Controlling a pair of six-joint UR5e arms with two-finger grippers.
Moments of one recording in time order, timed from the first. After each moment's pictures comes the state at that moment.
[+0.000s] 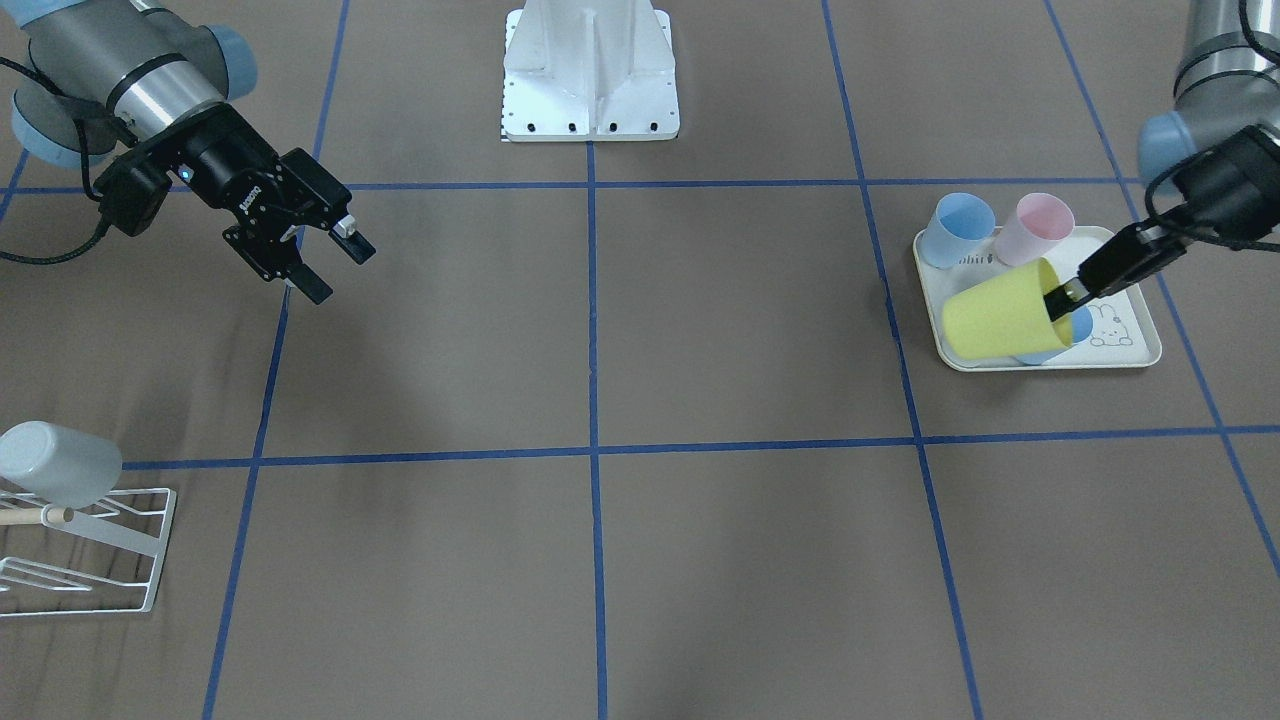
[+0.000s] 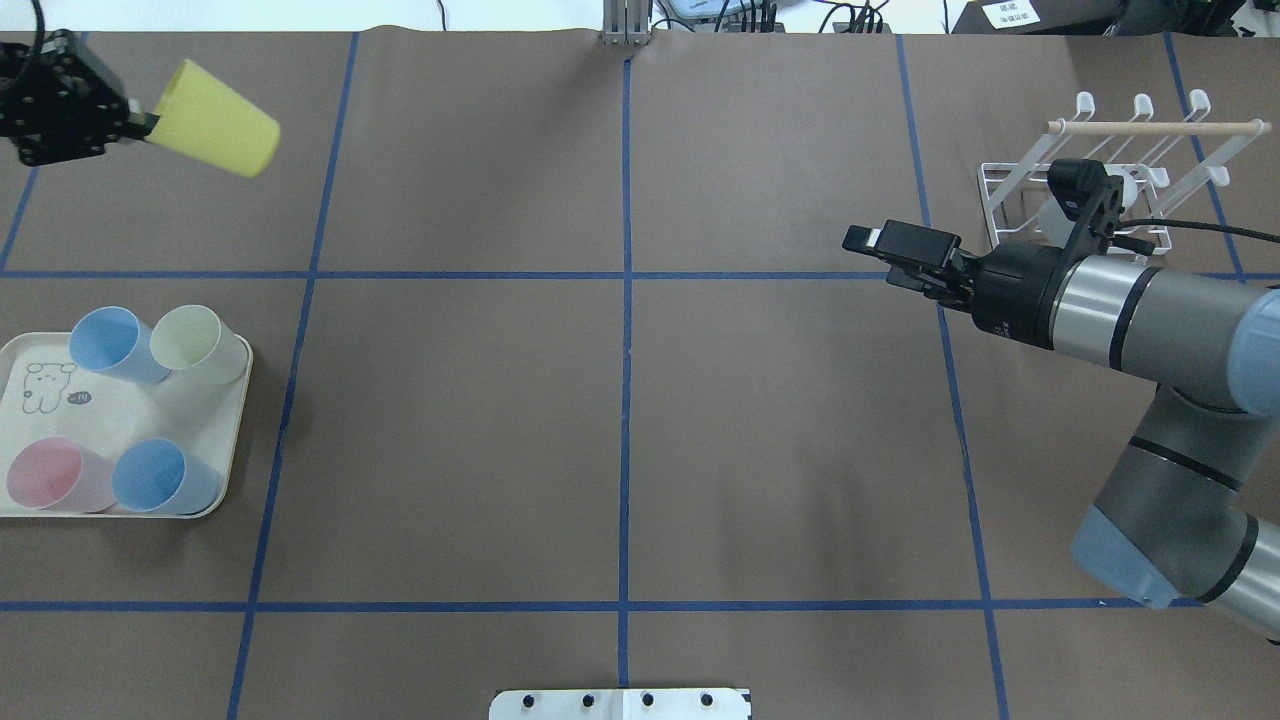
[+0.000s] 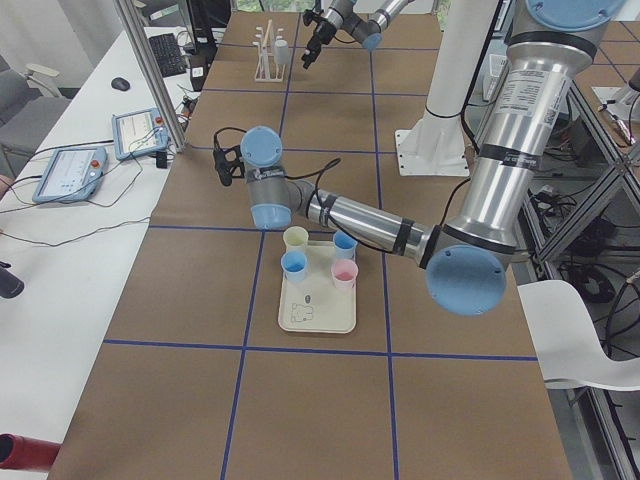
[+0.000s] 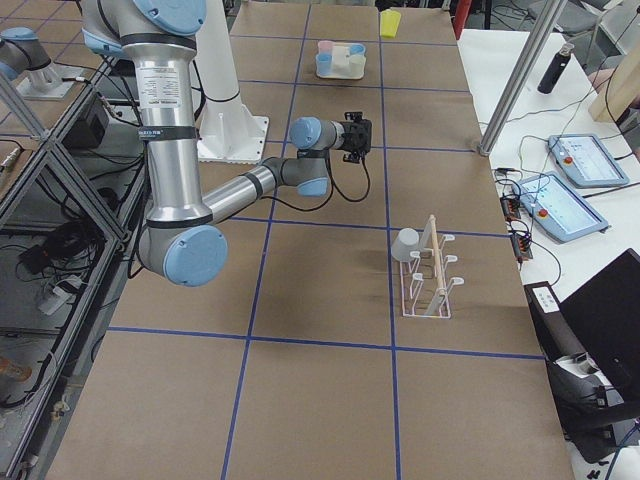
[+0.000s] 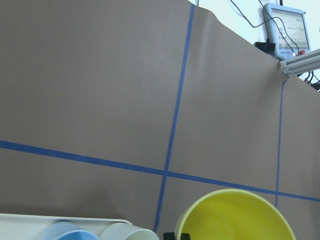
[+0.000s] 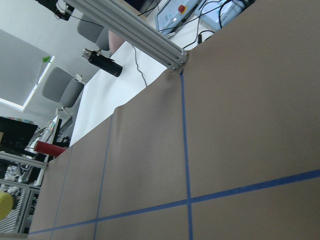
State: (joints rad) left arm -1.17 -1.89 -1.63 -2.67 -2.45 -1.81; right arm 0.68 -1.46 1.87 -0.33 1.67 1.60
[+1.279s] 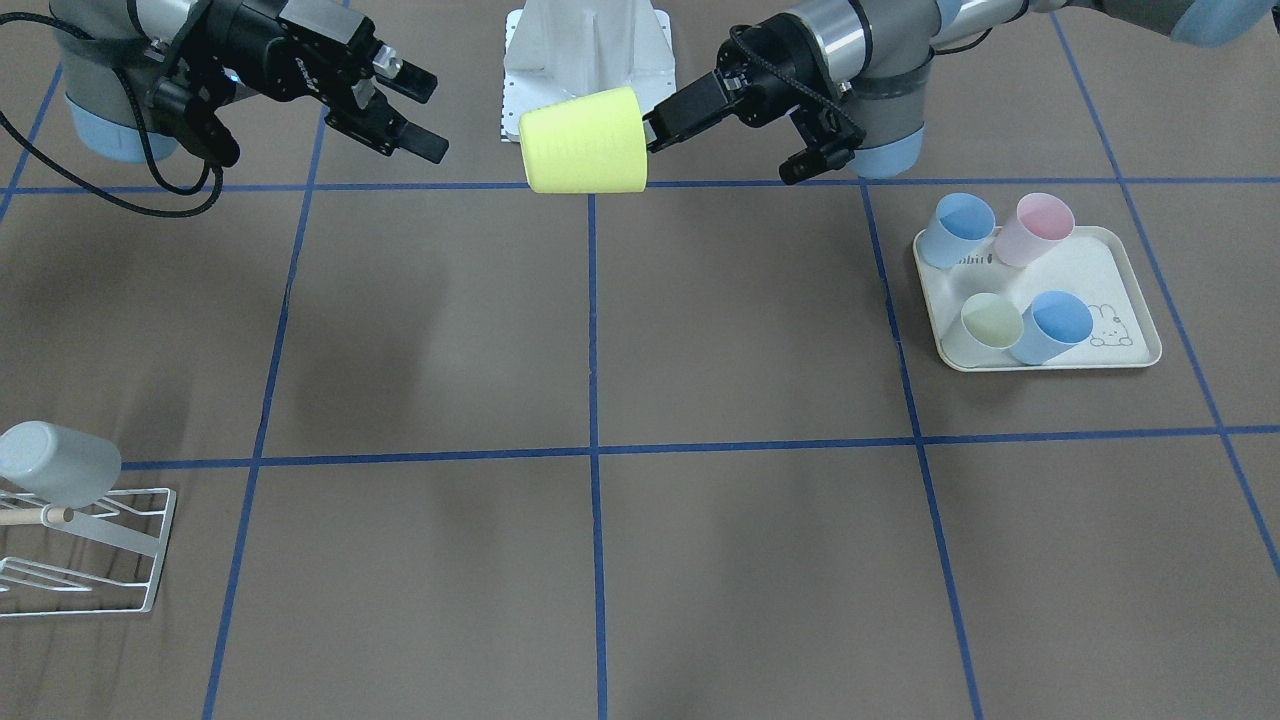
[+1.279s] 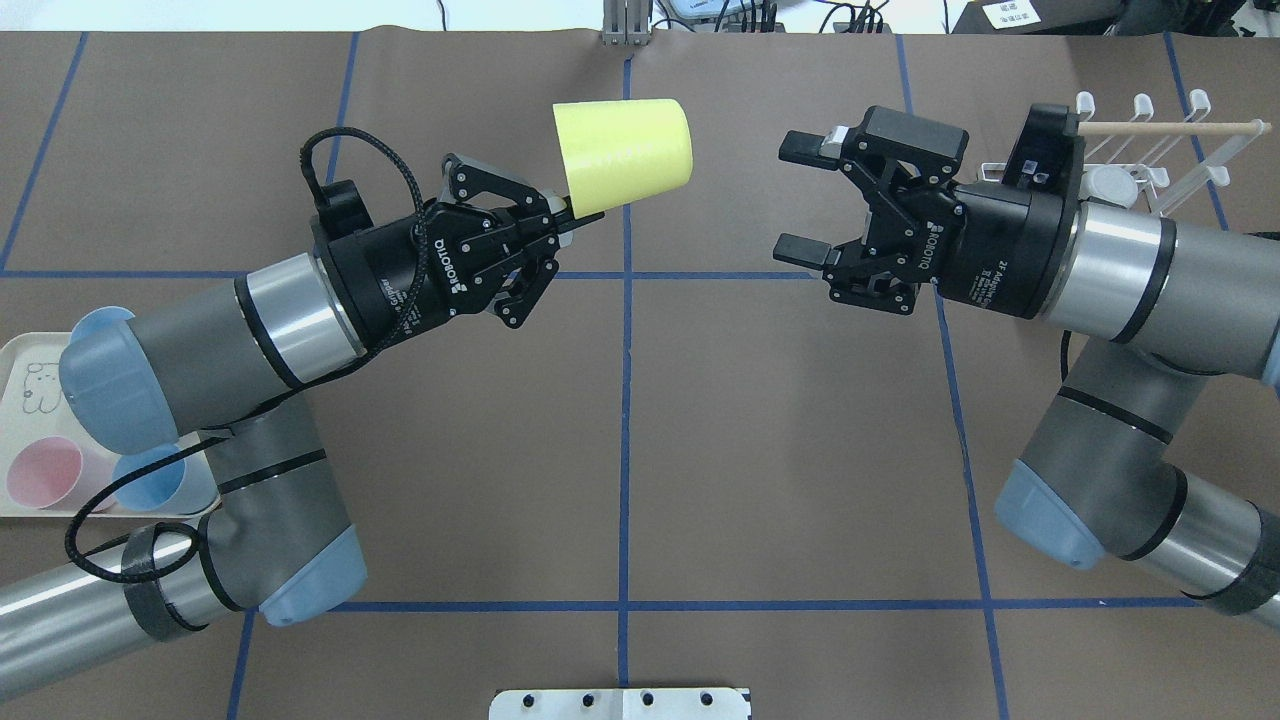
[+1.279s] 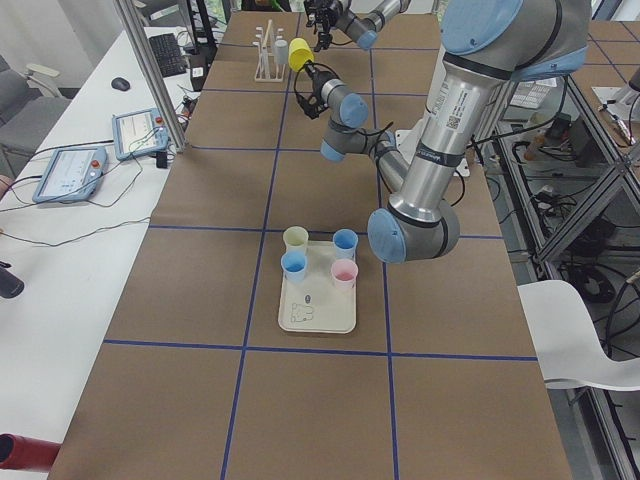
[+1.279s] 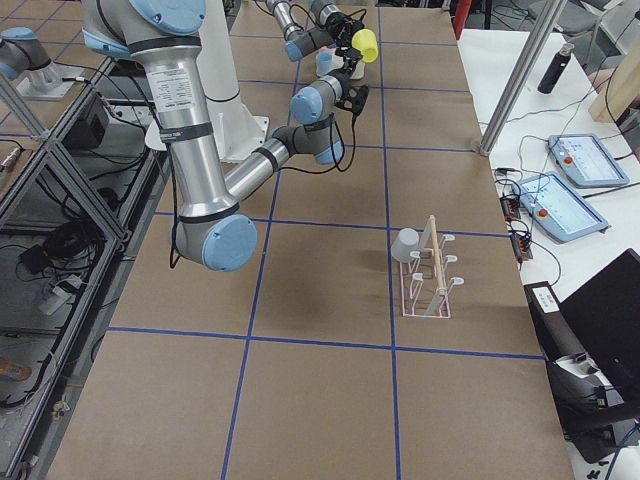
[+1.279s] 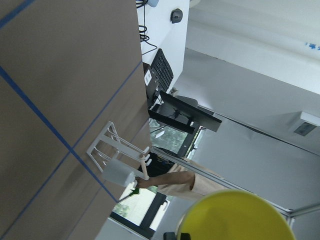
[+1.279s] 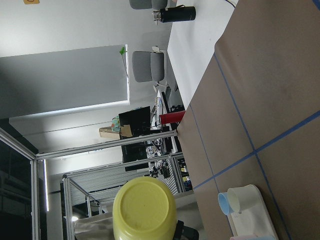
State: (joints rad) left arm -0.51 -2.07 -1.72 -3.10 -1.47 -2.46; right arm 0.69 -1.29 1.89 -0.10 1.75 2.16
